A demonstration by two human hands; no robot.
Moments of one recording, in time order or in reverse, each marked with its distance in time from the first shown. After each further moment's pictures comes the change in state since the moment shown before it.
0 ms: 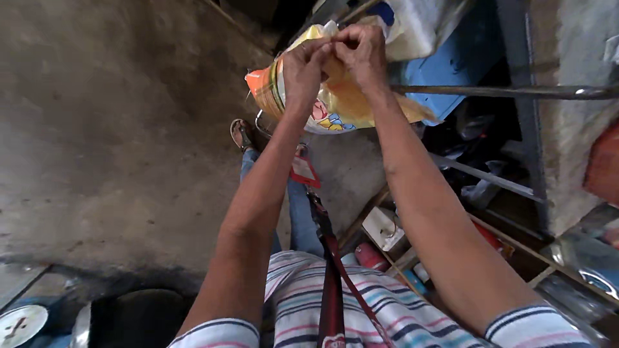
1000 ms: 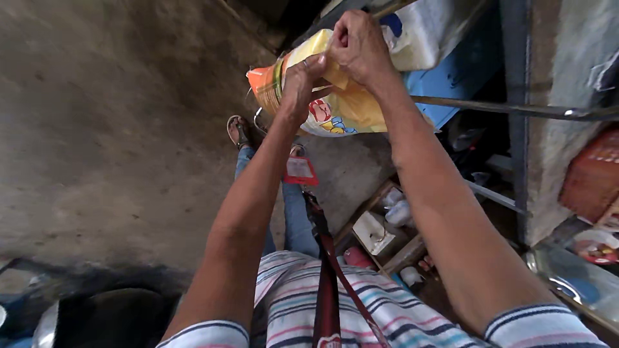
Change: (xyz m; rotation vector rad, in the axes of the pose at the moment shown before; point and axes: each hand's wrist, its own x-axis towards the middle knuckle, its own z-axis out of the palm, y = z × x) left_hand -0.005 -0.011 -0.023 -0.297 -0.077 -0.258; right_hand 0.020 -0.038 -0.002 -0.350 -0.266 -0.105
